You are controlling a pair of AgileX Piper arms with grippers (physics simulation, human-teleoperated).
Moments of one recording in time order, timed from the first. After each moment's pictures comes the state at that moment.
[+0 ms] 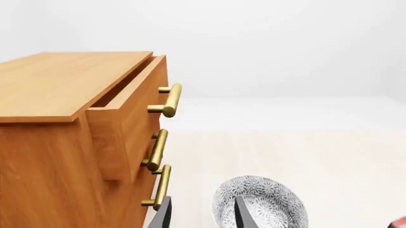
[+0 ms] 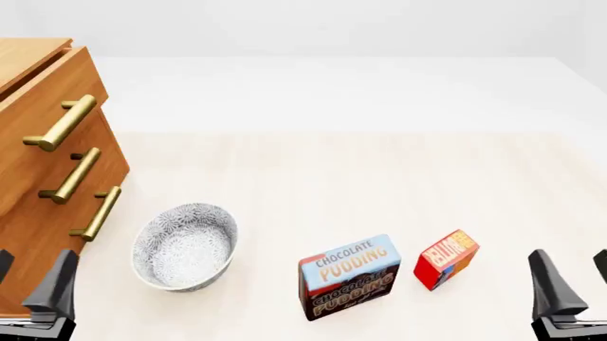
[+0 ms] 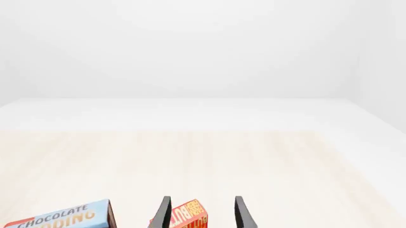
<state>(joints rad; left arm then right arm) 0.00 0.00 0.00 0.00 0.01 0.00 0.00 0.00 0.00 0.00</state>
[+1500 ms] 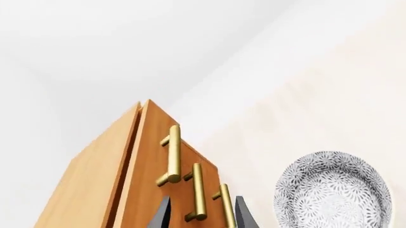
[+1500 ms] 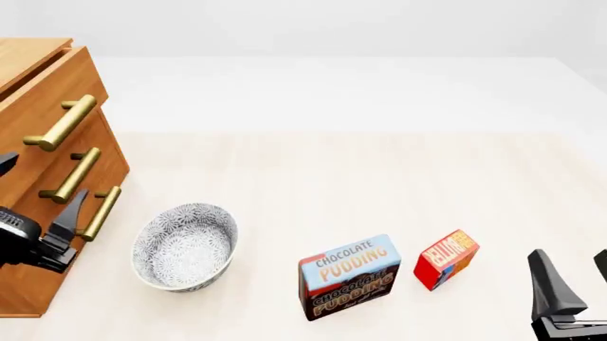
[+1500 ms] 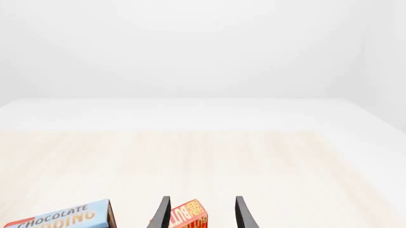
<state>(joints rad) -0.04 0.53 -0.40 0.06 0.70 0.00 0.00 0.00 0.00 0.00</state>
